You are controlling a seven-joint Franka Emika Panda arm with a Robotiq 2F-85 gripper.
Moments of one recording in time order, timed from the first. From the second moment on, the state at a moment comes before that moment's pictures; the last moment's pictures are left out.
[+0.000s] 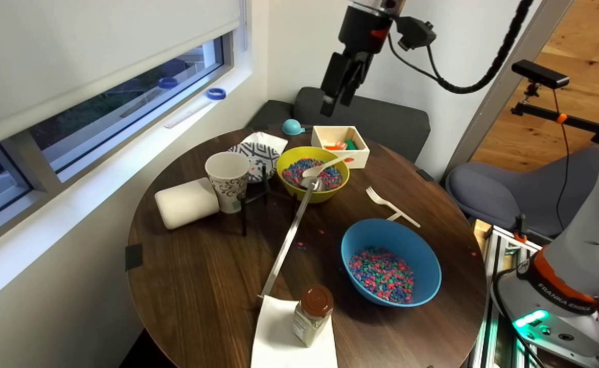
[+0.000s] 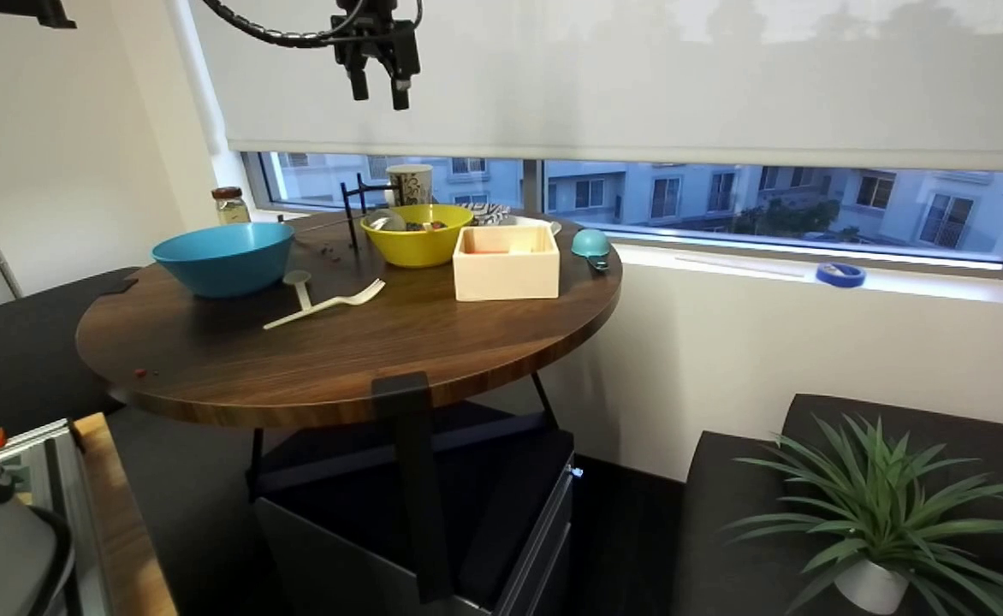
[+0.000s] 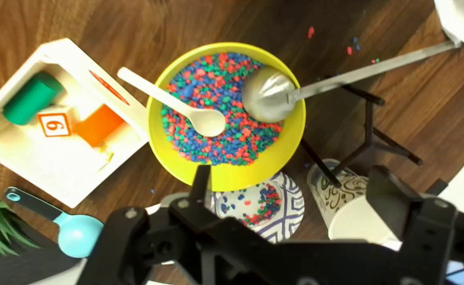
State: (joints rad) arm 0.08 -0.18 0.11 -2.08 0.14 2.03 0.06
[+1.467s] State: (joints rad) arm 0.18 0.41 0.13 -1.58 0.14 2.04 0.12
